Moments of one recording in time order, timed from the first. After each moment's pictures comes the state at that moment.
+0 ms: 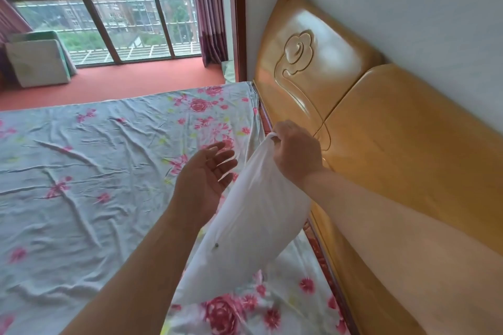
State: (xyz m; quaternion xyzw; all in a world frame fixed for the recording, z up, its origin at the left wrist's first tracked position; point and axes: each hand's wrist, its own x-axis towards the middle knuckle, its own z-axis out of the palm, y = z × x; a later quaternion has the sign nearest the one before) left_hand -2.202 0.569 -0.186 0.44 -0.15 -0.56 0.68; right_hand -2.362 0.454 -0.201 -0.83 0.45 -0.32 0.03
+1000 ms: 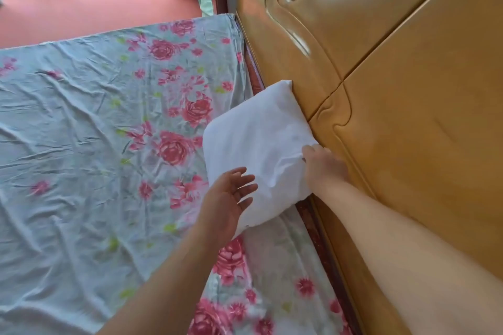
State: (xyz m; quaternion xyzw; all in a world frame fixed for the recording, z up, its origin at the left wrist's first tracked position) left_hand -2.225 0.420 -0.404 0.53 -0.06 -0.64 0.56; right_hand -2.418 0.298 -0.433 -0.82 0.57 0.01 0.07
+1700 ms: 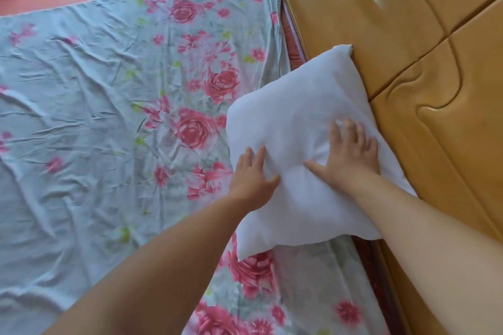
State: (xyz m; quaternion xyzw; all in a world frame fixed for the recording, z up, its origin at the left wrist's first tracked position) left_hand -2.175 0.348 -0.589 0.78 -0.50 -0.35 0.10; right_hand -2.368 0.252 -0.549 -0.79 0.60 0.11 0.08
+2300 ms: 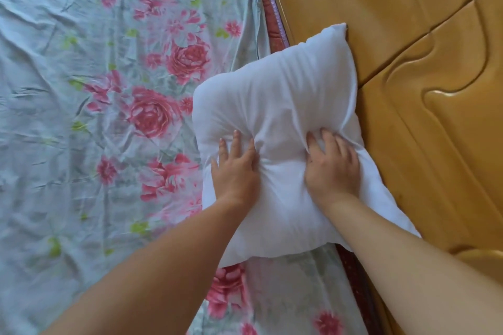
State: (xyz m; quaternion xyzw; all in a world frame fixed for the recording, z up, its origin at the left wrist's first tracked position) left_hand -2.206 0.322 -0.662 0.81 -0.53 -0.20 0.13; right_hand -2.377 0.271 -0.625 -0.80 0.59 -0.12 -0.01
